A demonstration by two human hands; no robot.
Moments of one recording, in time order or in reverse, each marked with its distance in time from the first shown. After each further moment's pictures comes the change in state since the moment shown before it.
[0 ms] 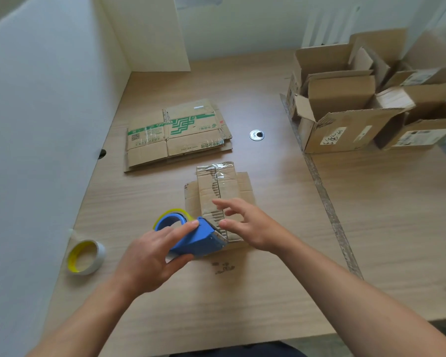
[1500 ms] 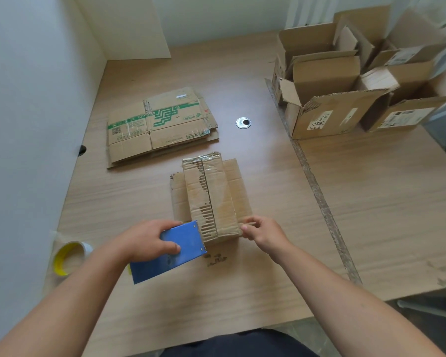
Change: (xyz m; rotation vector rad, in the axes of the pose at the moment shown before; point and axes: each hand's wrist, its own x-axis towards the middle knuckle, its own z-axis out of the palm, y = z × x) left_hand 0.054 -0.024 0.006 -0.067 -0.742 -0.528; right_hand -0.023 0.093 0.020 0.218 0.343 0.526
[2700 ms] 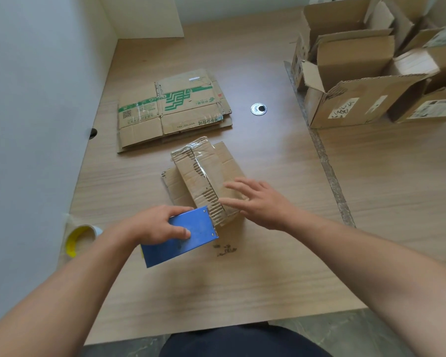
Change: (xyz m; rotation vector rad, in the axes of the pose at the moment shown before) left_hand 0.013 -0.012 -0.005 -0.130 -0.091 -0.015; right_hand 0.043 -0.041 -0.013 -1.097 -0.098 -1.134
